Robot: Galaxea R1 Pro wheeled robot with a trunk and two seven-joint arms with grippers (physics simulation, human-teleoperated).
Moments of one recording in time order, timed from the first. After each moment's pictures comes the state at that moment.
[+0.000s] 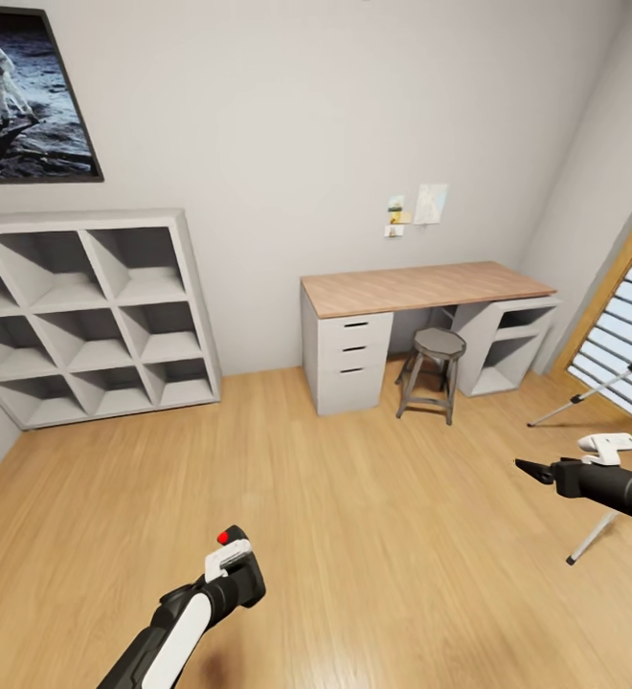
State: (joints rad) left arm -0.32 -0.01 -0.22 -1.00 0.74 0.49 0.31; right arm -0.38 -0.39 -0.43 -1.61 0.05 0.92 0.80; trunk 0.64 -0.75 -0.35
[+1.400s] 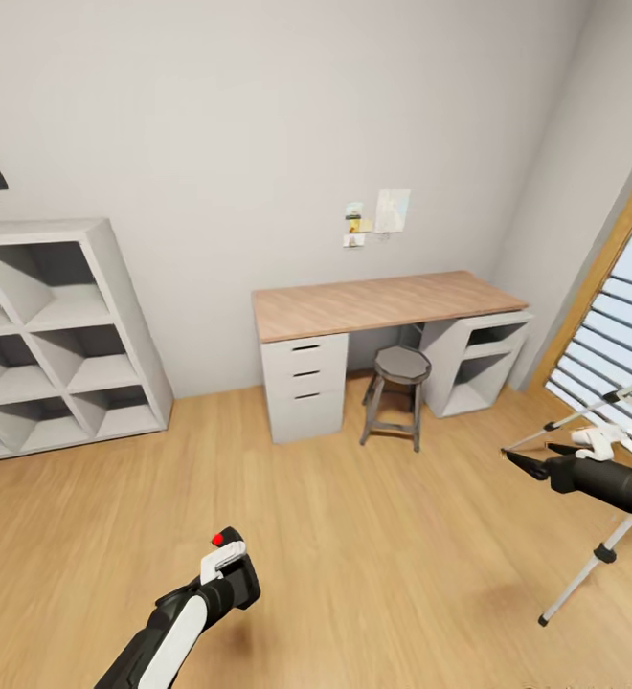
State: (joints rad) left arm -0.31 0.00 -0.22 -0.99 0.74 0.48 0.31; right arm -0.38 -0.38 -0.43 -1.61 0.04 0.78 0.88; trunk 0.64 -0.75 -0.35
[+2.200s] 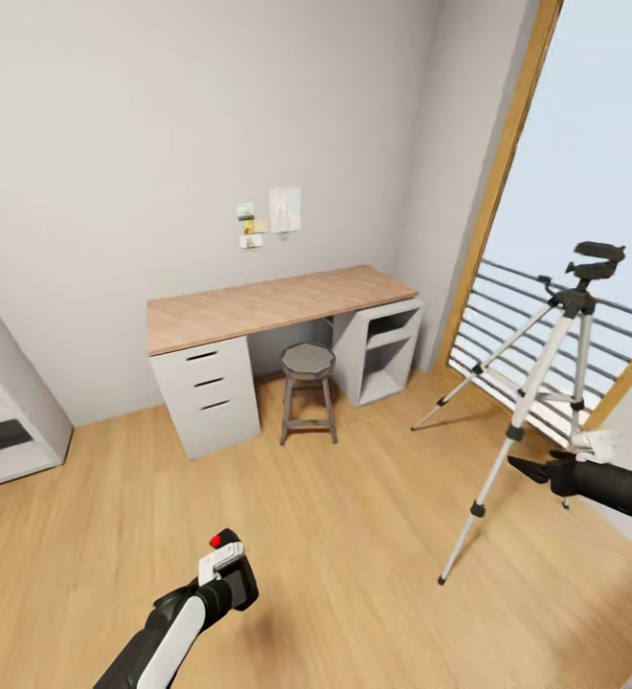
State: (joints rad) left arm -0.31 0.01 -0.21 -0.98 0.74 0.48 0.32; right arm -0.38 -0.38 -0.43 -1.61 0.05 0.85 0.87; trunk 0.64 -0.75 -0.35
